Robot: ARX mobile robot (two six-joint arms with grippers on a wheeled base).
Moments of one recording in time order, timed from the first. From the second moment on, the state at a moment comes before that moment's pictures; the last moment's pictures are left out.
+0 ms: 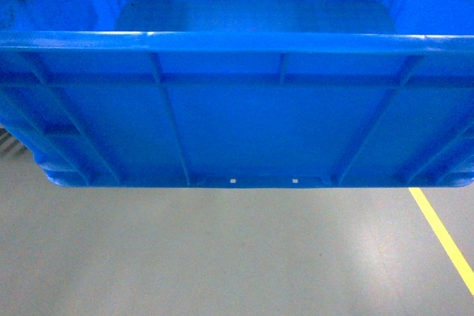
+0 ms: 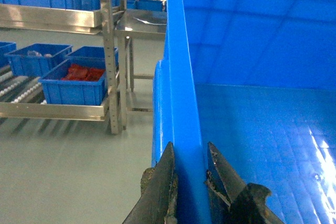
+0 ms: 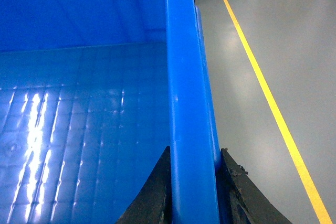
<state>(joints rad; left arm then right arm) -0.18 1.29 0.68 0.60 -0.09 -0.08 0.14 1.35 0.76 0.42 0.10 0.12</state>
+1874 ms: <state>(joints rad) -0.18 1.29 0.68 0.59 -0.09 -0.08 0.14 1.35 0.76 0.41 0.10 0.12</state>
